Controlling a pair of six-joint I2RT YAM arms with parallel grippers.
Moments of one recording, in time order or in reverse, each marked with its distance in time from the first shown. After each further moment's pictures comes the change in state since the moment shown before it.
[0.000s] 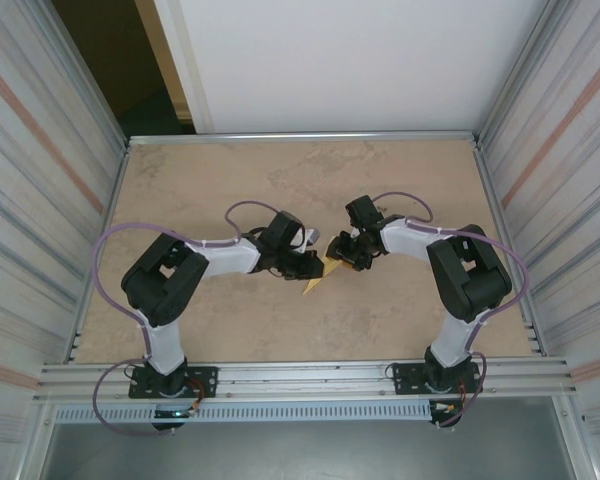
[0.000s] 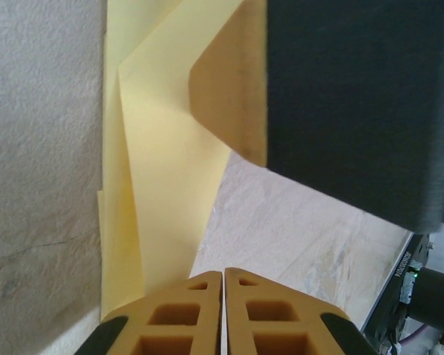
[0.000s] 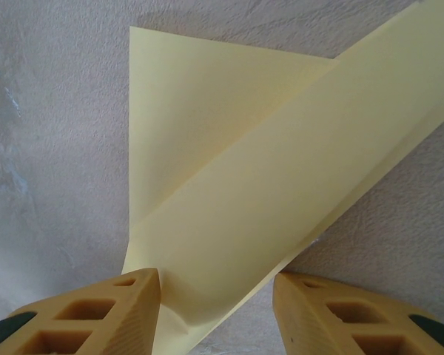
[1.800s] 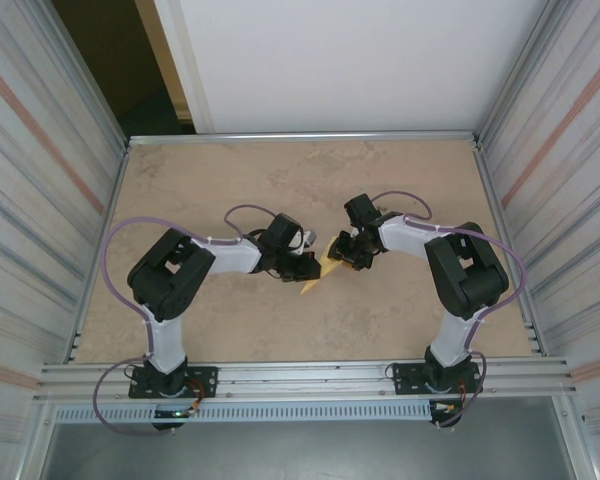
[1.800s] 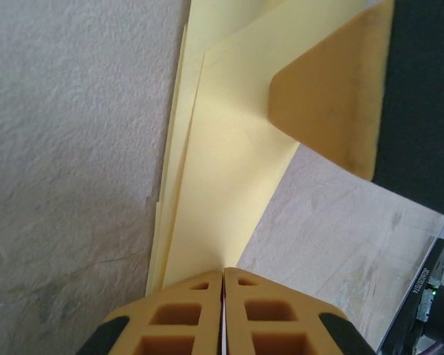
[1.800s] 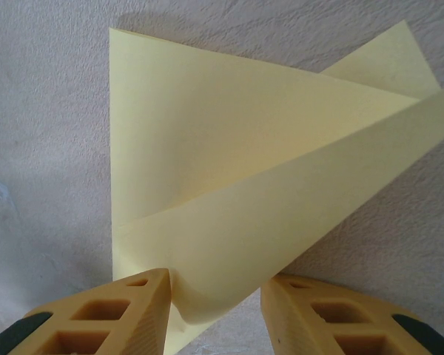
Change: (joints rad) left arm 0.019 0.038 -0.012 0.029 -0.008 -0.024; right arm 0.000 0.025 0.032 -0.053 0.015 -0.001
